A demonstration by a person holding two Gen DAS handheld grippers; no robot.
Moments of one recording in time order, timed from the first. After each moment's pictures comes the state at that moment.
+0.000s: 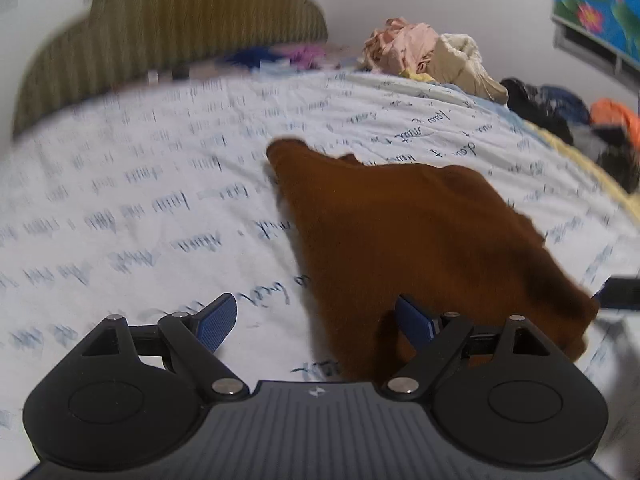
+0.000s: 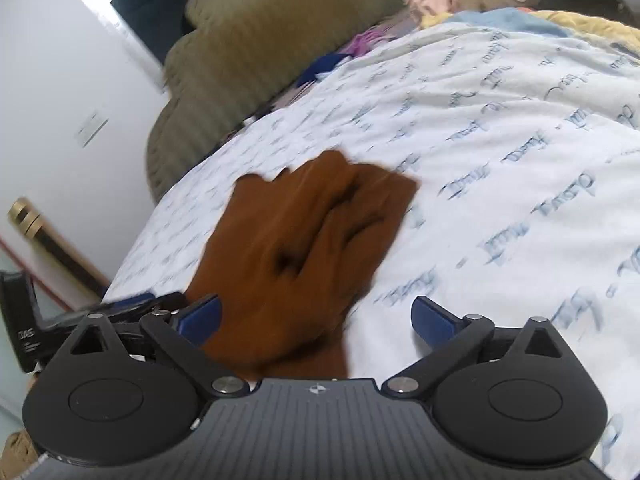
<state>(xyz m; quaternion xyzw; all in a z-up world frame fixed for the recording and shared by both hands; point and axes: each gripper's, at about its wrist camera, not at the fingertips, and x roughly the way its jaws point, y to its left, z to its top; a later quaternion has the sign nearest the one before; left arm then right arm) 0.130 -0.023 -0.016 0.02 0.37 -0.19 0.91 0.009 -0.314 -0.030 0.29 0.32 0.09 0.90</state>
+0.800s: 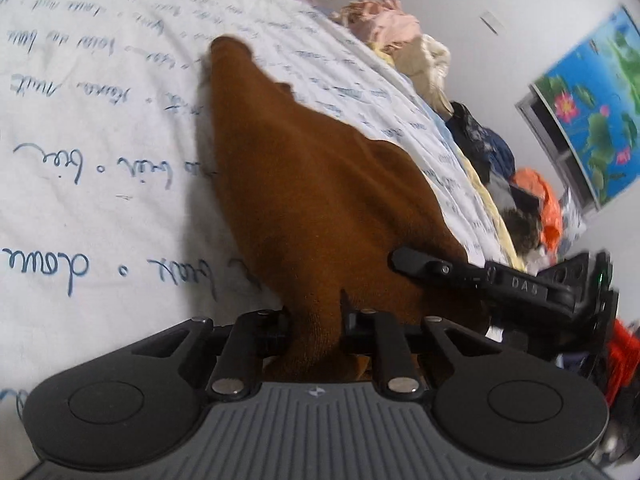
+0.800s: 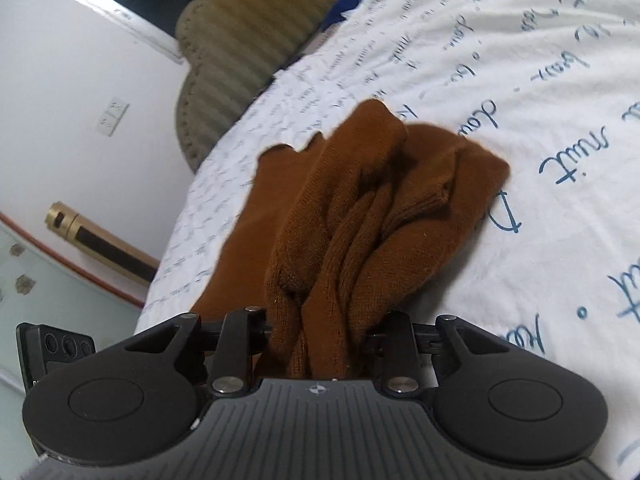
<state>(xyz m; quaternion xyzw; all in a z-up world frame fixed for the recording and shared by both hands) 0.119 -0.021 -0.040 -0.18 0.47 -0.29 0.81 0.089 -0.309 -0.054 0.34 0.38 0.19 0.84</state>
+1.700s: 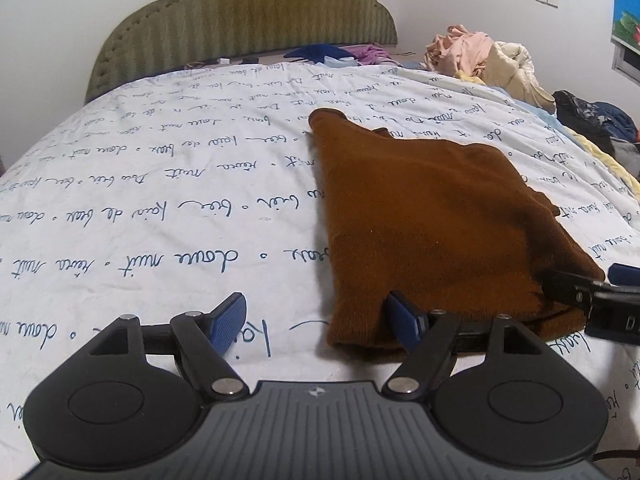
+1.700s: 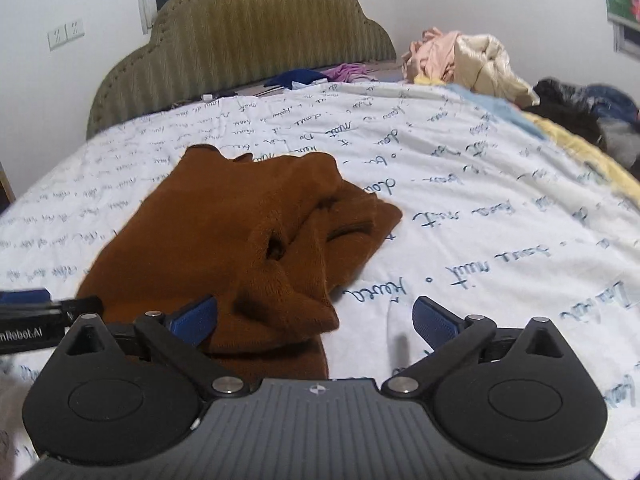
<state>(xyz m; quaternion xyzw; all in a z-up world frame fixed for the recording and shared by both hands) 0.028 -0.044 -0.030 0.01 0.35 -0.07 0.93 -0.001 -0.234 -0.033 0.05 0.31 -0.02 0.95</state>
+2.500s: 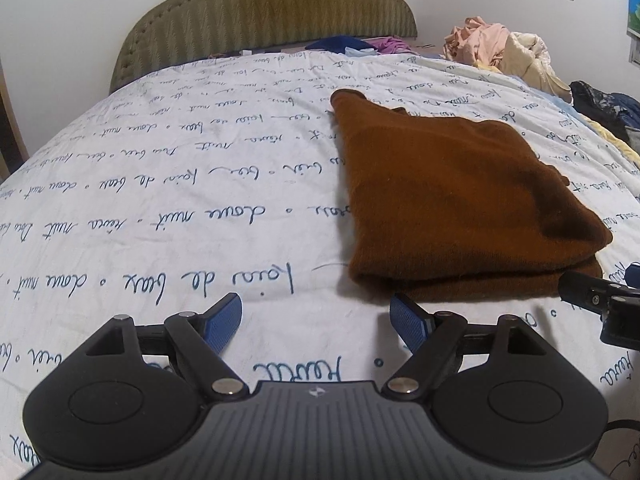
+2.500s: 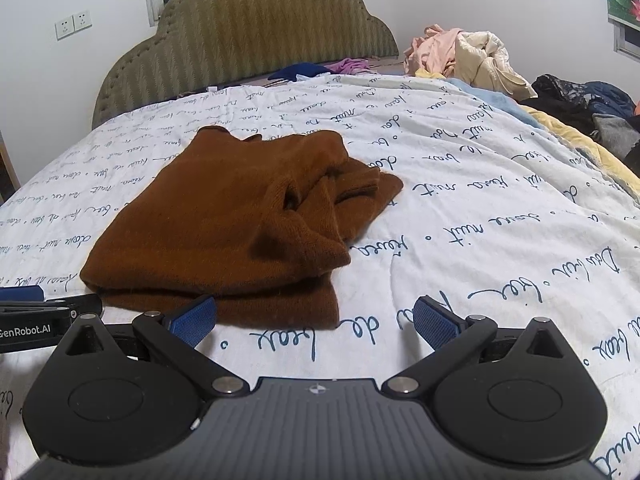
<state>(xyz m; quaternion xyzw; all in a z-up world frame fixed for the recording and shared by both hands) -0.003 -0.040 -0.041 0.02 0.37 -0.03 0.93 -0.034 -0.227 -0.042 0.05 0.32 -0.02 0.95</state>
